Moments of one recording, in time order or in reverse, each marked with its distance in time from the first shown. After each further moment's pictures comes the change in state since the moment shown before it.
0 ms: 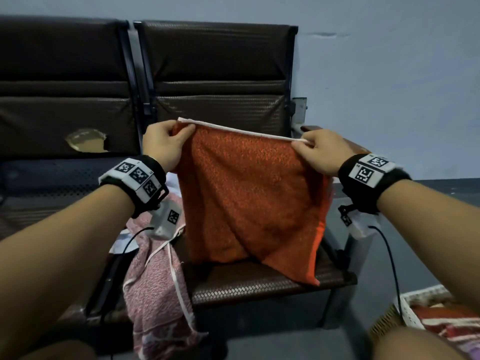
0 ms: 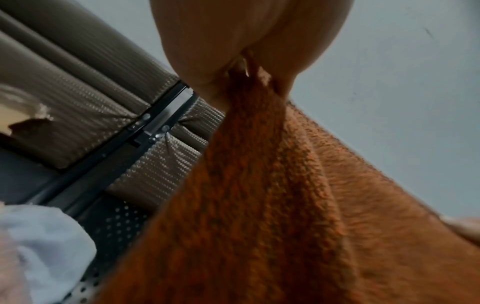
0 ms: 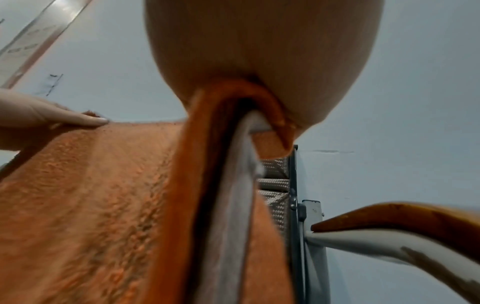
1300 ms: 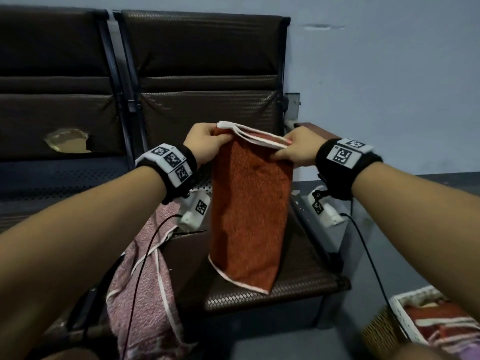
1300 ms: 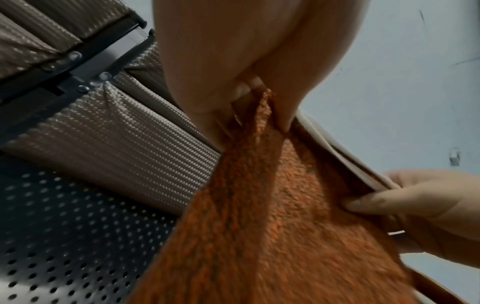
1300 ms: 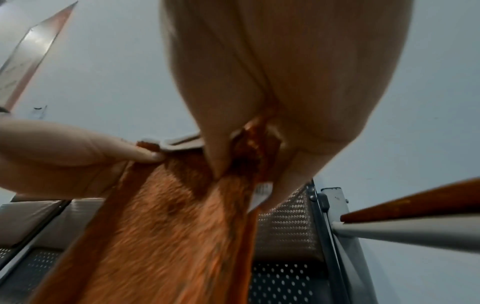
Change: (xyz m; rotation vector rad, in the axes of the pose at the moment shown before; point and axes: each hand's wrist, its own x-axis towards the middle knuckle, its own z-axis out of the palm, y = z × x) left_hand 0.001 0.041 0.090 -0.212 -0.411 -0.117; right_hand 0.043 -0.009 0.015 0.207 -0.326 0.198
